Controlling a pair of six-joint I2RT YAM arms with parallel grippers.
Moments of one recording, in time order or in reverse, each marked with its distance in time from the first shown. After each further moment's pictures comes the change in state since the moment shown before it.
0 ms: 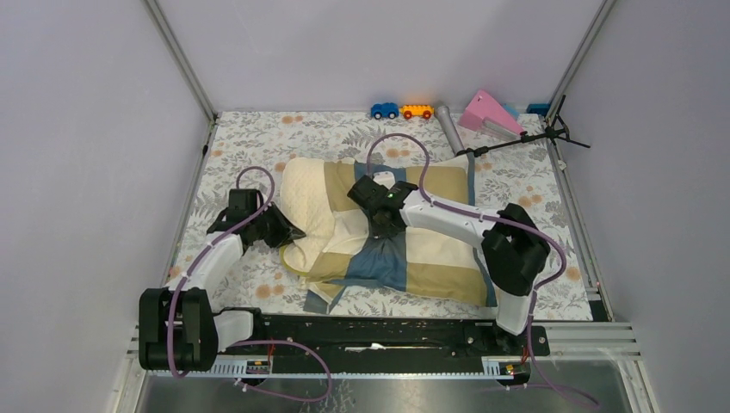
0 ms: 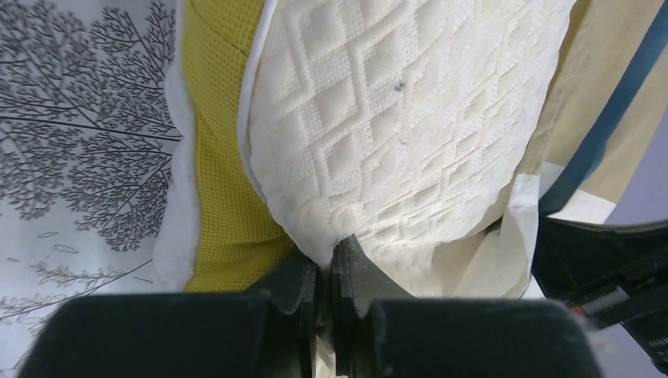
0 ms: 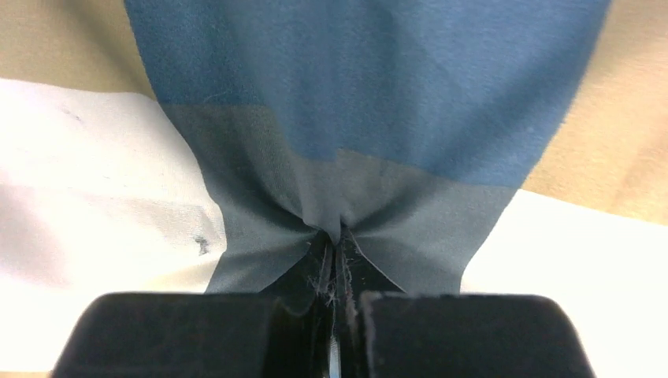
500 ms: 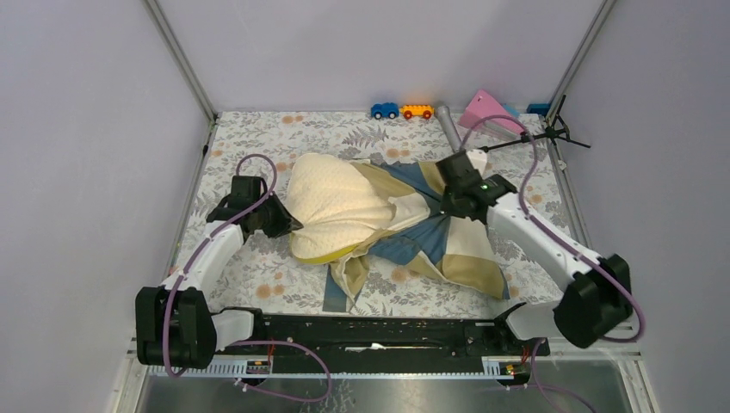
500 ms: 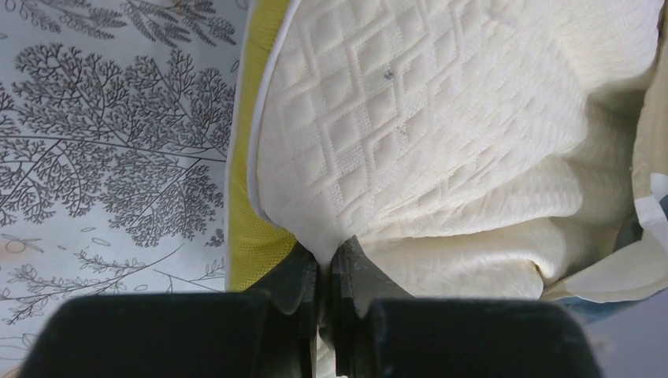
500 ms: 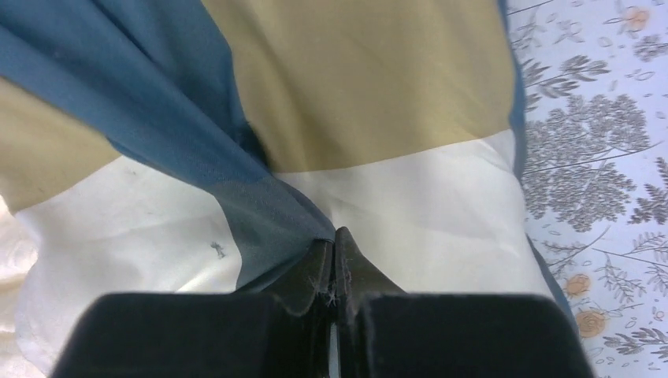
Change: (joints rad) left arm -0.034 0.010 0.149 -0.154 -0.156 0.043; right arm -0.350 -0.451 -0.269 0.014 0.069 -0.016
